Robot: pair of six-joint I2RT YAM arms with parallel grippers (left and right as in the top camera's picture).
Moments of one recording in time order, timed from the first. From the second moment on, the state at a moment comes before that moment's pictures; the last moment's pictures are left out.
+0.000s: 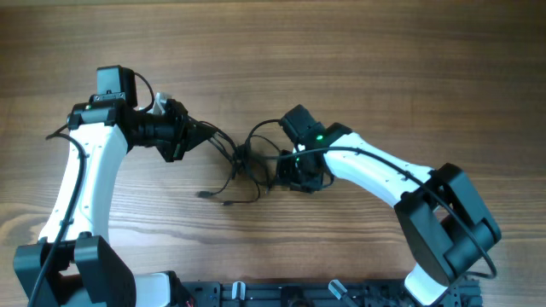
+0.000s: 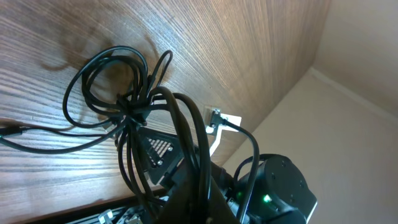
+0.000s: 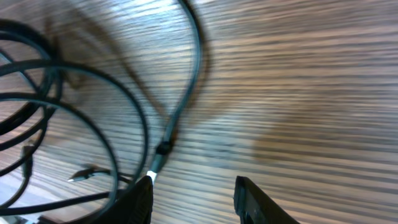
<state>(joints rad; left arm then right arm) 0.11 1.54 1.18 -0.99 0.84 -0.78 0.66 1.84 1.10 -0.63 -0.35 0.86</state>
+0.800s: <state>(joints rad) 0.11 1.54 1.18 -0.99 0.87 -0.78 0.69 1.84 1.10 -0.52 -0.34 0.94</state>
